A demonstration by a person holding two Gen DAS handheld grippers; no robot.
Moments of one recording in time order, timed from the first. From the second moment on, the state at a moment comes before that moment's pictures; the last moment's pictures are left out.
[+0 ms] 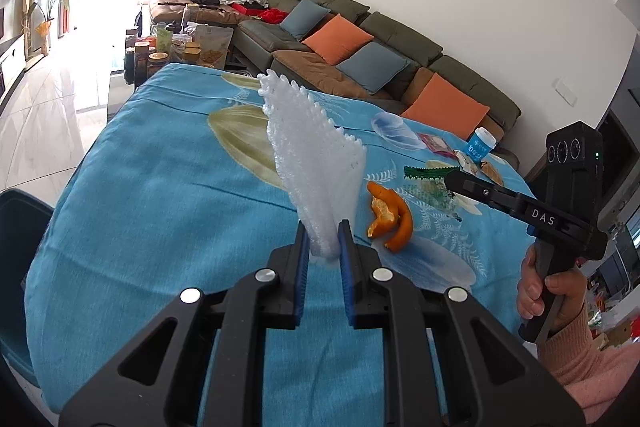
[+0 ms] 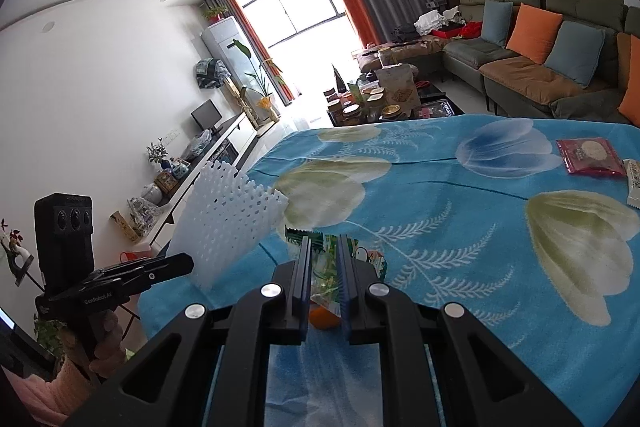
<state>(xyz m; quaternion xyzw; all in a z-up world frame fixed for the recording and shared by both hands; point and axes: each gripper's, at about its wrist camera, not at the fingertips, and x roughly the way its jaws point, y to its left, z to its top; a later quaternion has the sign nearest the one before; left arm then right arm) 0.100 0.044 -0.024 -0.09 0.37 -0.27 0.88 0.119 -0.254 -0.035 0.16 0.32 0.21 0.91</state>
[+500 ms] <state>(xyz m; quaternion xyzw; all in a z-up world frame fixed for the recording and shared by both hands) 0.063 0.080 -0.033 -0.12 0.36 -0.26 0.89 0.113 -0.223 -0.038 0.17 0.33 0.25 0.90</state>
